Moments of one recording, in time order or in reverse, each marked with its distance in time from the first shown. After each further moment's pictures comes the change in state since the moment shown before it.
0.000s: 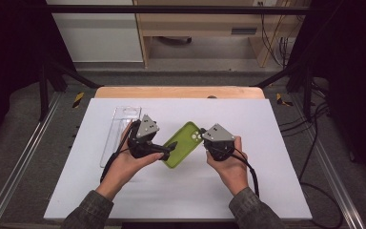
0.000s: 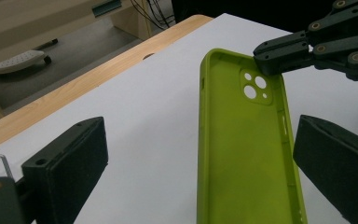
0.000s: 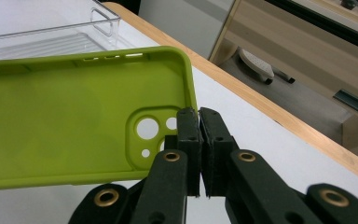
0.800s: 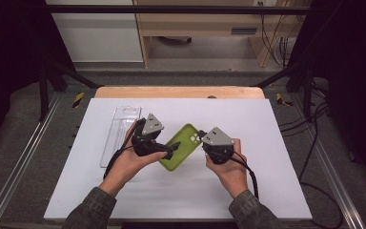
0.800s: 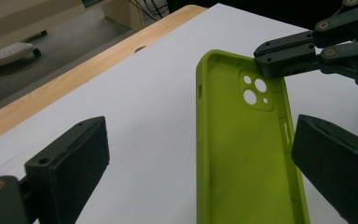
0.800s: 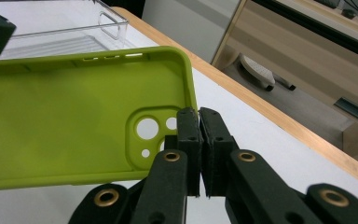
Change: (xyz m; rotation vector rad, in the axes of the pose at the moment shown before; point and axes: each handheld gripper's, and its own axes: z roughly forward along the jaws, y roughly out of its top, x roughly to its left) left arm -0.001 0.004 0.010 0.046 -0.027 0.007; right arm 0.007 -0.004 -0.004 -0.027 0.004 -0.019
